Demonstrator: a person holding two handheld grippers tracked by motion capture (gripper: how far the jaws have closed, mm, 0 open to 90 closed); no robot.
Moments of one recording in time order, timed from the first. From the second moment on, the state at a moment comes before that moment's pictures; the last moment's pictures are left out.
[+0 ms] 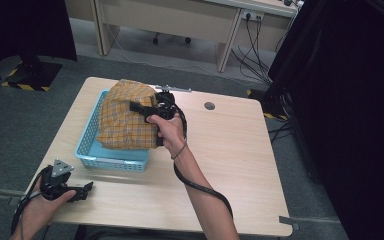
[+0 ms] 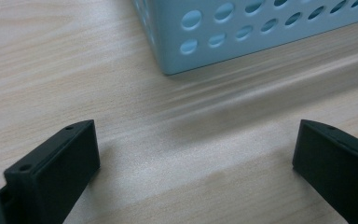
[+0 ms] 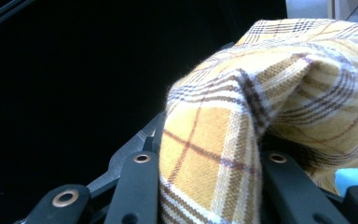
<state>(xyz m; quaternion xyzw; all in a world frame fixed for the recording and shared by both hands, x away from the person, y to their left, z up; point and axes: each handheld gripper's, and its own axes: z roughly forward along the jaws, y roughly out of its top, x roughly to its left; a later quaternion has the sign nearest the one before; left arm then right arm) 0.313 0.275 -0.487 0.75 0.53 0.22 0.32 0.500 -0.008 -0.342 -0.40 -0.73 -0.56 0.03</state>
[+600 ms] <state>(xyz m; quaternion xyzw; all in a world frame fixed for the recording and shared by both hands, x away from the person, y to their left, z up) 0.313 0.275 -0.487 0.76 0.53 0.22 0.32 0.503 0.010 -0.353 -0.41 -0.73 -0.55 0.04</state>
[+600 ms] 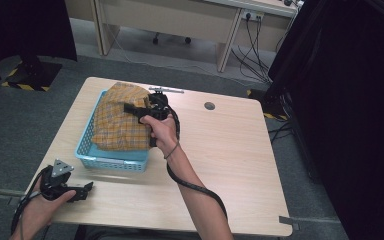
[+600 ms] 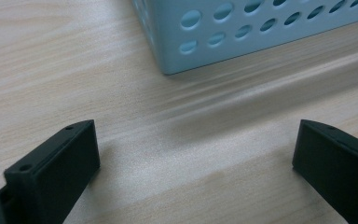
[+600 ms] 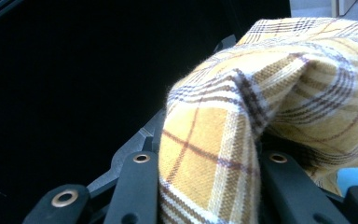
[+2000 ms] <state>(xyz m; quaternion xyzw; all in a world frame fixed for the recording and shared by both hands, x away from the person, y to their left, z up) 0.313 0.275 -0.487 0.76 0.53 0.21 0.32 0.512 0.034 -0.389 -0.43 -0.74 -0.51 0.06</state>
